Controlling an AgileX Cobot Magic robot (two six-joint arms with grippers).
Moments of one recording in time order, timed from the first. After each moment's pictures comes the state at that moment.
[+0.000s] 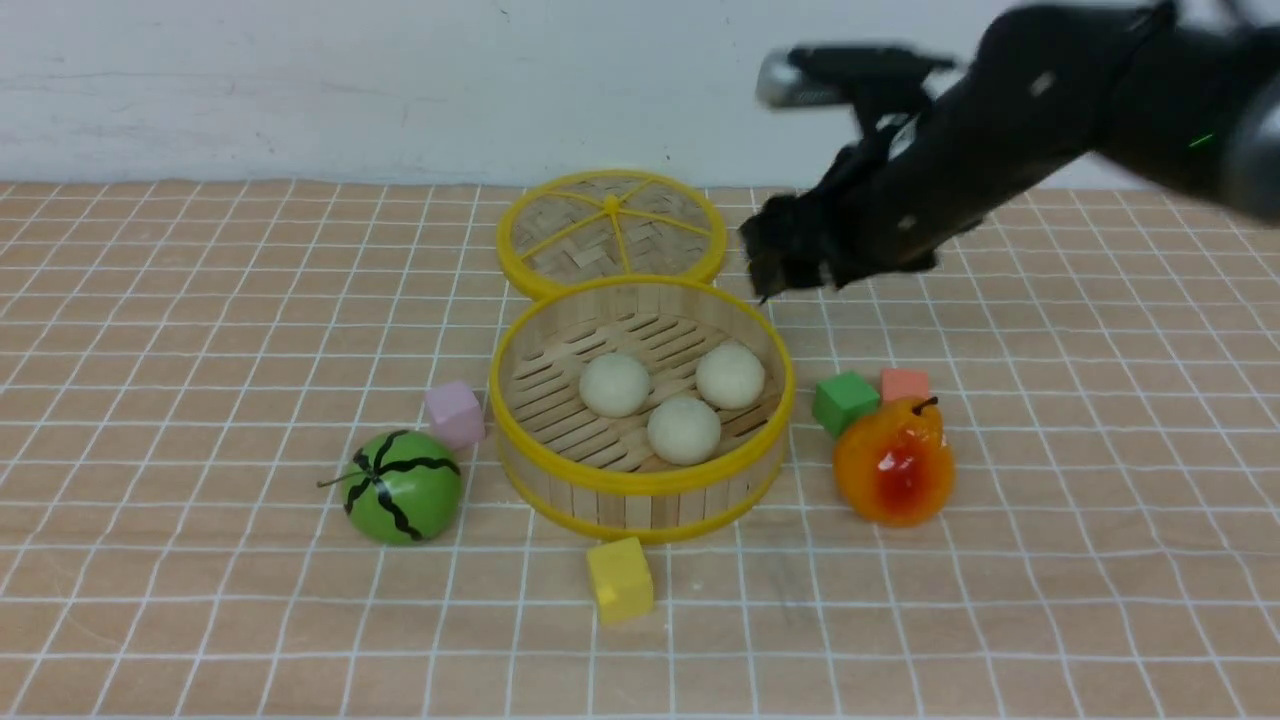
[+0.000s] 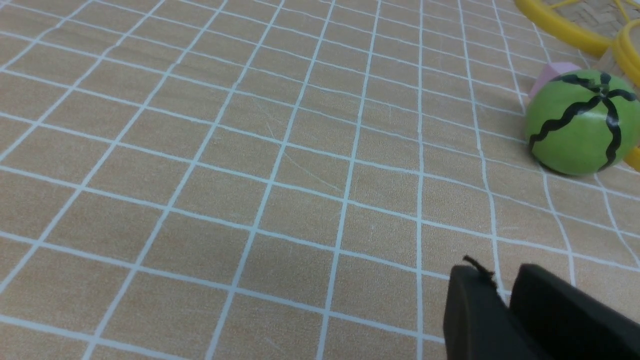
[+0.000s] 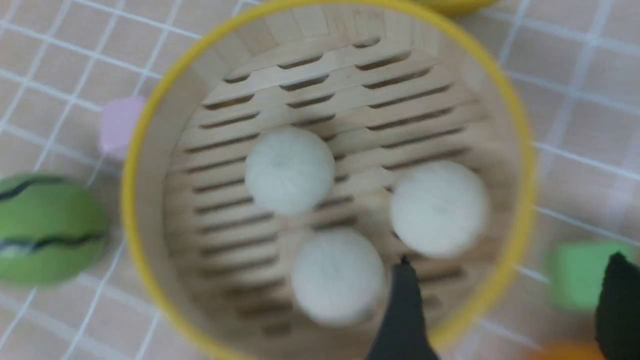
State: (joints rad) right arm 0.39 1.79 -1.67 0.16 0.82 -0.03; left arm 0.00 -0.01 0.03 0.15 0.38 -0.39
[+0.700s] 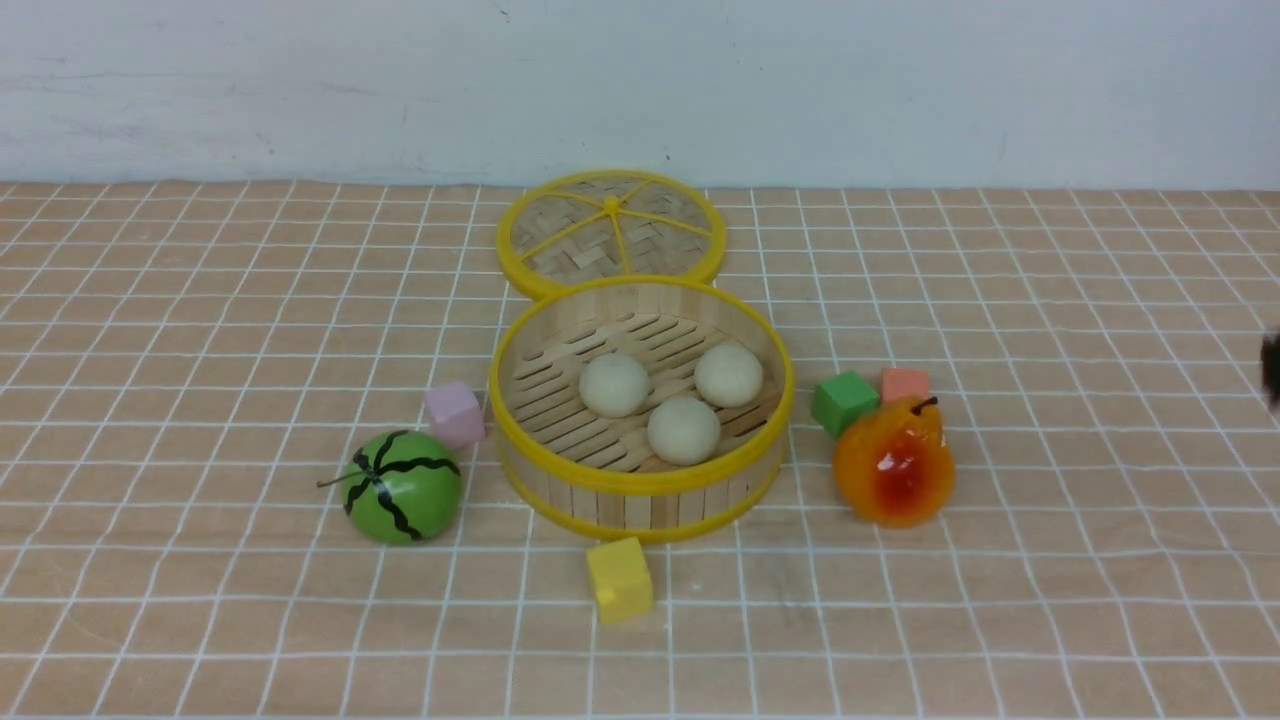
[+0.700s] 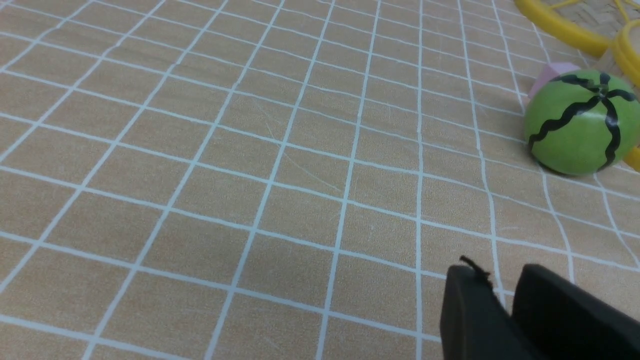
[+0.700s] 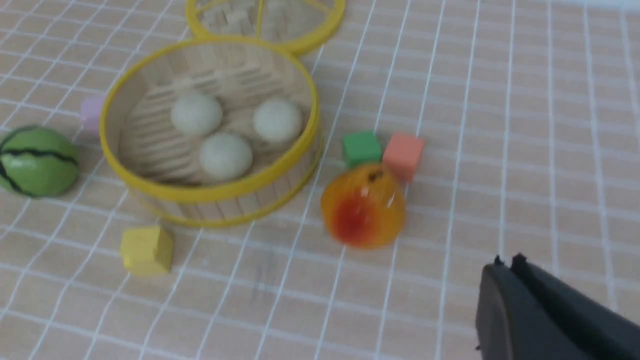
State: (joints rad) right arm 0.39 0.80 -0.84 -0.10 0.68 0.24; left arm 0.00 -0.01 0.03 0.15 0.38 -0.39
